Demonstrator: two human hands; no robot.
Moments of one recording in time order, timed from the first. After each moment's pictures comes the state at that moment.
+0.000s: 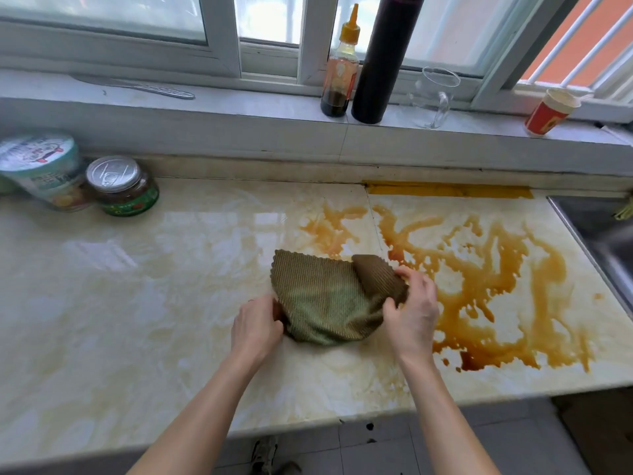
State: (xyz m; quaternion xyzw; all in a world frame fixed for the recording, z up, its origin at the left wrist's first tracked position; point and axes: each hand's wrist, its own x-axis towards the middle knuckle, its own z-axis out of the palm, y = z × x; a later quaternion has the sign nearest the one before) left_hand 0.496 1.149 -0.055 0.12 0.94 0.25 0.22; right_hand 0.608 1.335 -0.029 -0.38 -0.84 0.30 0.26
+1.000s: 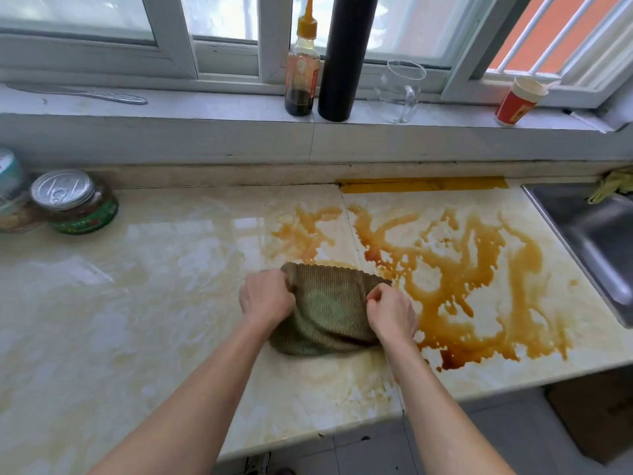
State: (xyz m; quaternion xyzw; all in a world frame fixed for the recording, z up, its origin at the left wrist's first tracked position) left_hand 0.467 1.233 -0.037 0.19 0.95 0.14 0.20; right_hand 0.592 1.382 -0.062 -0.52 -0.83 0.19 -0.01
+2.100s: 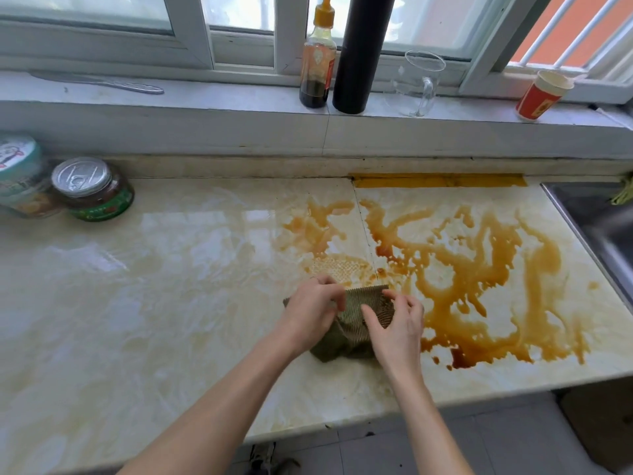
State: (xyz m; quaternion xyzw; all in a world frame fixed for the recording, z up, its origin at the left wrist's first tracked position) left_hand 0.512 1.230 -0.043 0.42 0.81 0.36 0.19; right_hand 0.632 1.344 -0.071 -0.45 -0.82 0.33 0.14
